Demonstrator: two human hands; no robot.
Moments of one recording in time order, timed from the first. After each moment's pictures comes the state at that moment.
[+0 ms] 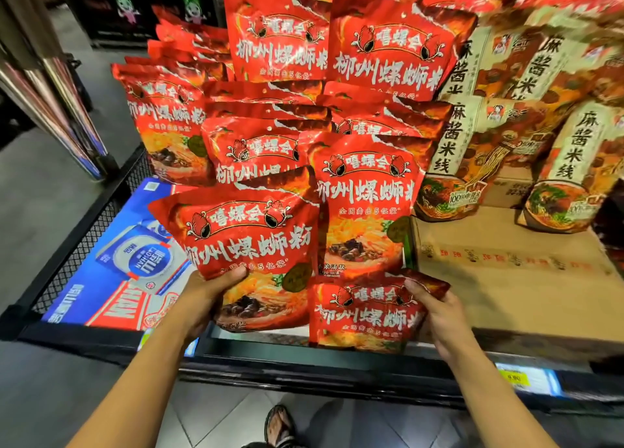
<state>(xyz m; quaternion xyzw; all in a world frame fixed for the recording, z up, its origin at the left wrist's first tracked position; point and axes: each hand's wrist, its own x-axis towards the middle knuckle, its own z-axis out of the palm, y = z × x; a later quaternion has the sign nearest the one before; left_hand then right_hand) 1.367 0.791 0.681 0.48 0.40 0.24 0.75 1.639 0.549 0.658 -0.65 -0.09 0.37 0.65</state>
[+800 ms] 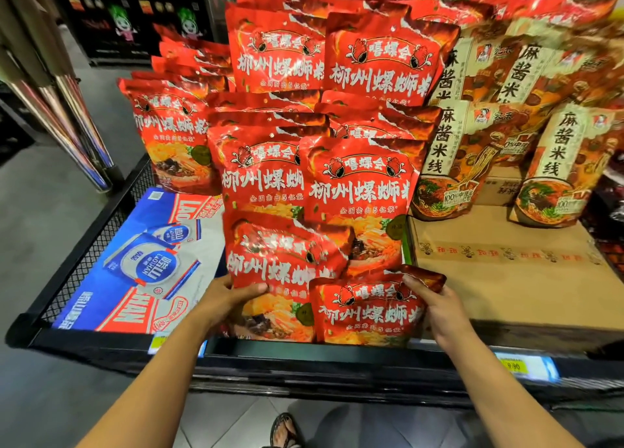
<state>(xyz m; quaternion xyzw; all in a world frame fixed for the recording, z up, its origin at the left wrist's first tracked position) 1.369 0.796 0.662 0.53 0.45 0.13 0.70 1.633 0.551 0.659 -0.66 -0.08 0.36 0.66</state>
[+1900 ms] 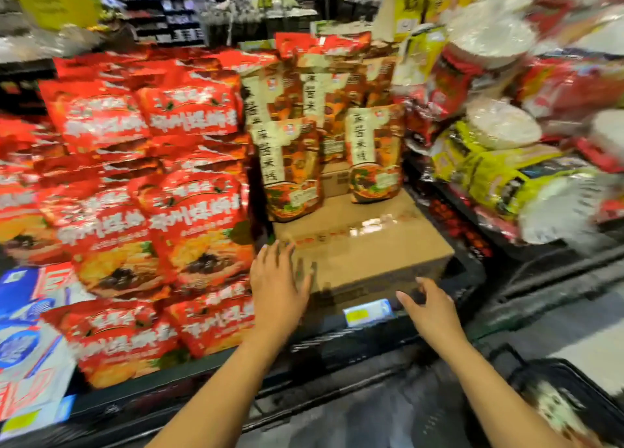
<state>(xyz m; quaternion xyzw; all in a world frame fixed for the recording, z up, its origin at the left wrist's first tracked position) 1.585 0.530 0.717 0.93 0.24 0.22 0.19 1.707 0.293 0.679 -0.91 -0.07 0.14 0.38</state>
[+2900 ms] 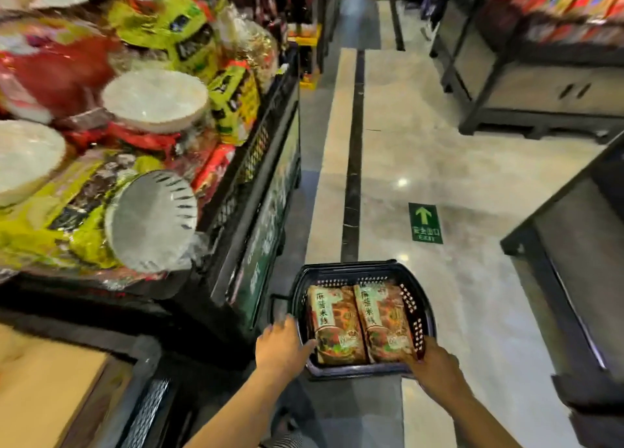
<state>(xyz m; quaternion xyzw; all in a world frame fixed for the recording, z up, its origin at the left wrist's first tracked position) 1.814 0.083 0.601 0.93 -0.22 -0.30 0.04 1.637 -0.123 0.595 -0.82 0.46 0.19 0.30</state>
